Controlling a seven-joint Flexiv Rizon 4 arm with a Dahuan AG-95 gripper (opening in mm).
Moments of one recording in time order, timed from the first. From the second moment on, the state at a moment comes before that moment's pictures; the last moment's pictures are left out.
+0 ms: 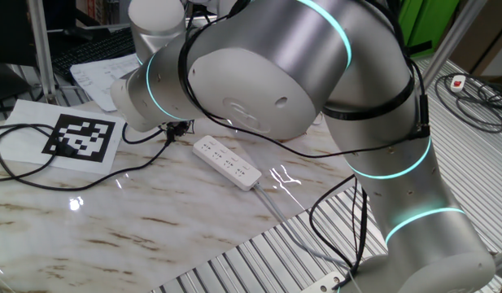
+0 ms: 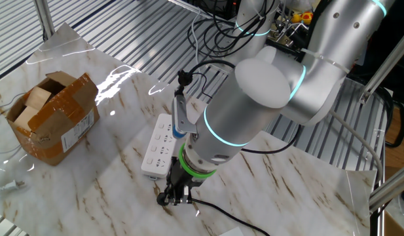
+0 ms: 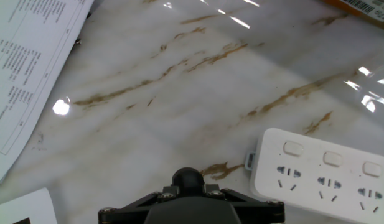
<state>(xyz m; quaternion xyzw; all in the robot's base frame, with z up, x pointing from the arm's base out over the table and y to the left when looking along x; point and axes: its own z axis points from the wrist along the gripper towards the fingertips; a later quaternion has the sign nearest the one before) 0.647 0.075 0.037 0.44 0.89 -0.07 0.13</state>
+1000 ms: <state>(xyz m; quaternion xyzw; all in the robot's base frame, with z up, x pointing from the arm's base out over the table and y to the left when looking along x) 0.630 0.063 0.070 0.43 0.90 -0.08 0.07</state>
